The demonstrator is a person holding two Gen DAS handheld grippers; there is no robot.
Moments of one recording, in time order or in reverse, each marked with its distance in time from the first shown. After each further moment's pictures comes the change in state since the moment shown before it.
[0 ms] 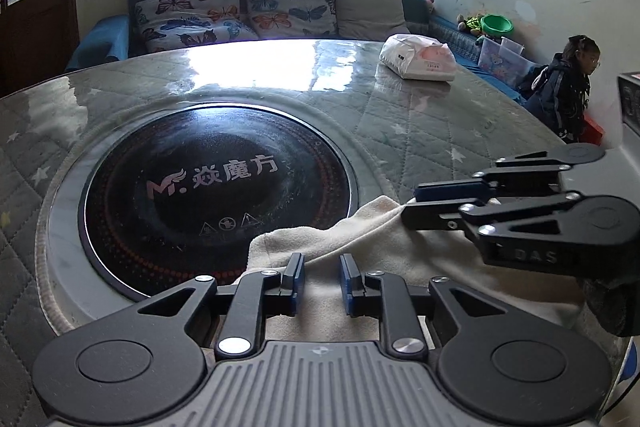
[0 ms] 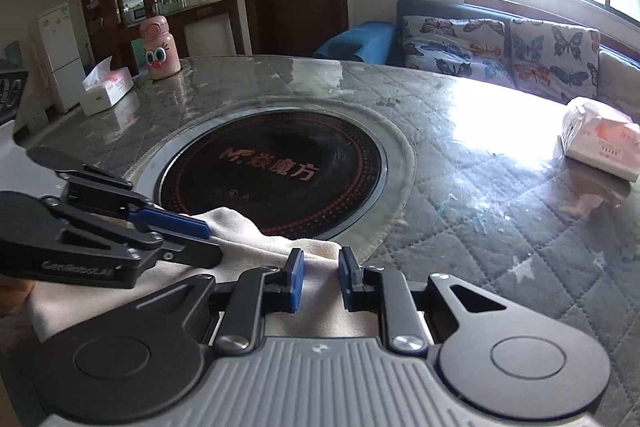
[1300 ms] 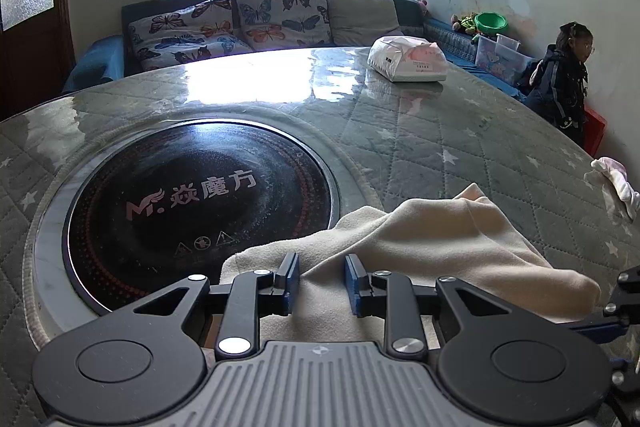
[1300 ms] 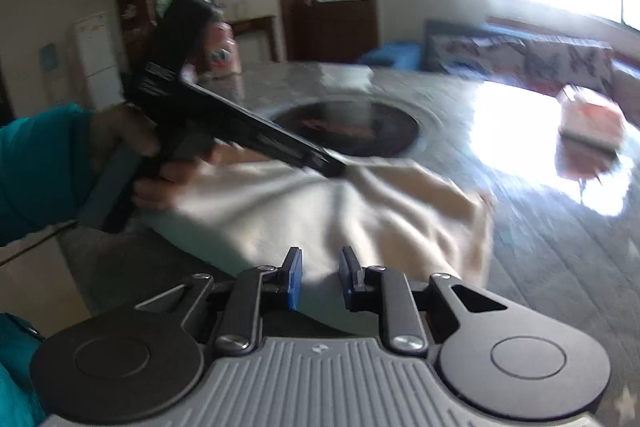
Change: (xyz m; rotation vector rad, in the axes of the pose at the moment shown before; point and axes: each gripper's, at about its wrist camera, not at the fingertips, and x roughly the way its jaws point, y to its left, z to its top) left arm 0.012 -0.022 0.000 0.059 -0.037 0.026; right arm -0.083 0.034 -0.081 0.009 -0.044 0.071
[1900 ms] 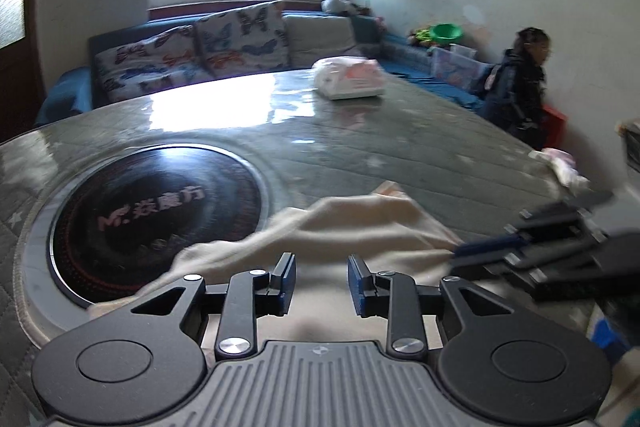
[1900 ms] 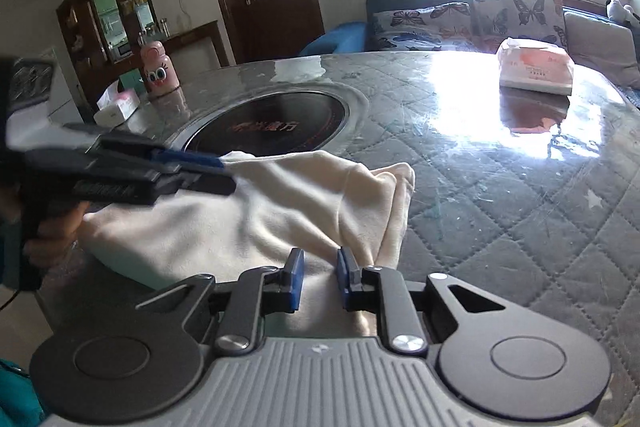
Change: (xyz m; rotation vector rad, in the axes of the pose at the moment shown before) left arm -0.048 -0.039 -0.019 0.085 -0.073 -0.122; right arm -0.008 -0.057 0.008 0.147 0.001 -0.066
